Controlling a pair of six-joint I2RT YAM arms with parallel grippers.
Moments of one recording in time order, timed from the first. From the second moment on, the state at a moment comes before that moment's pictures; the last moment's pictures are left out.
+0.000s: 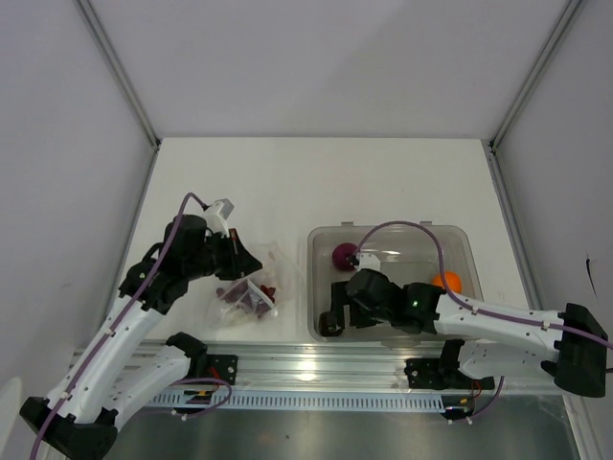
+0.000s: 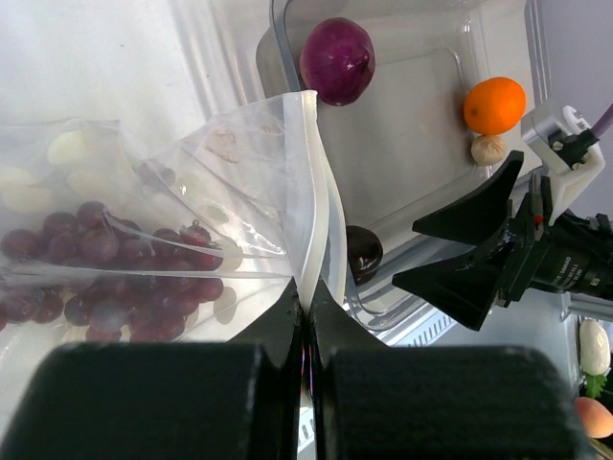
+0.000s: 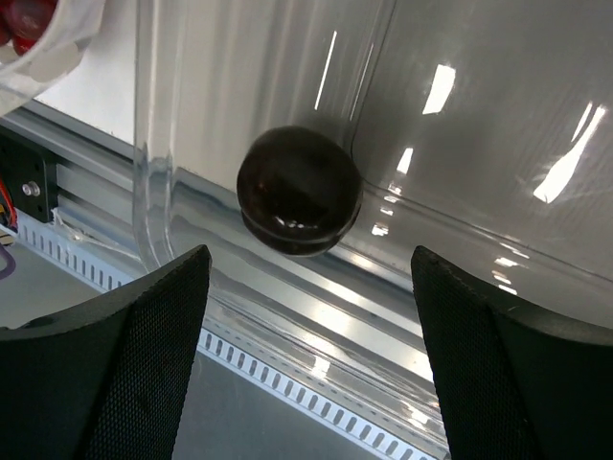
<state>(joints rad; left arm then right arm) -0.44 0.77 0.87 -0.74 0.31 -0.55 1.17 1.09 0.73 -0.54 0.19 0.90</state>
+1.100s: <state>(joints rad) -0.44 0.78 0.86 -0.73 0.31 -0.54 1.18 1.29 0.67 -0.31 0.17 0.89</state>
